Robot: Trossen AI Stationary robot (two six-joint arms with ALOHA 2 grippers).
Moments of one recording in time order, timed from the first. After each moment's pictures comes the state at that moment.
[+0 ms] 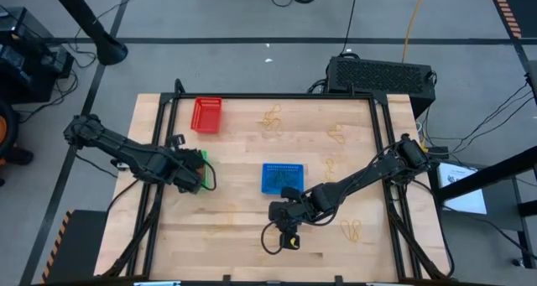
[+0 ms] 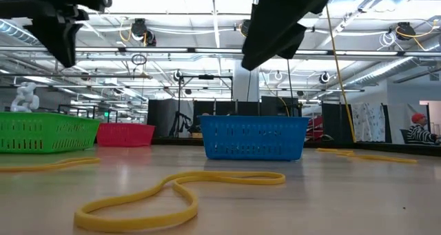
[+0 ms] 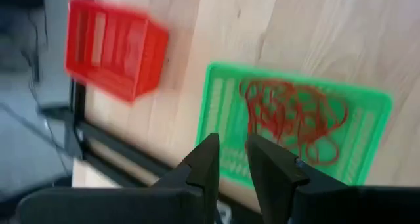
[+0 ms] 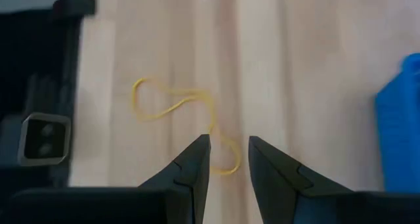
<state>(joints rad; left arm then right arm) -0.37 1.20 1.01 -1.46 -0.46 -0.62 0.41 1.91 1.45 -0.55 0.05 0.50</state>
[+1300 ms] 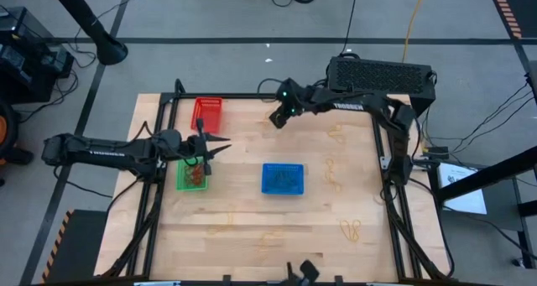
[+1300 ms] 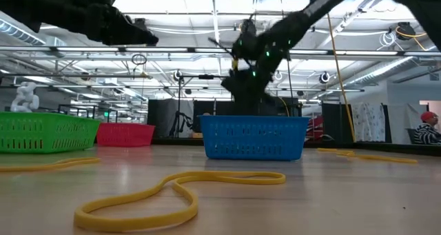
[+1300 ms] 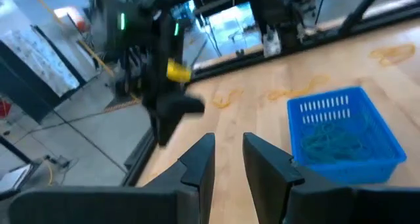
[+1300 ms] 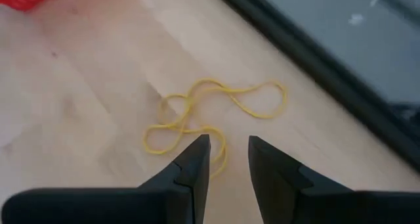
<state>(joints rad) 0.07 0.75 0.35 0.25 -0.16 0.38 -0.50 1.94 1.41 -0.37 0.08 0.25</state>
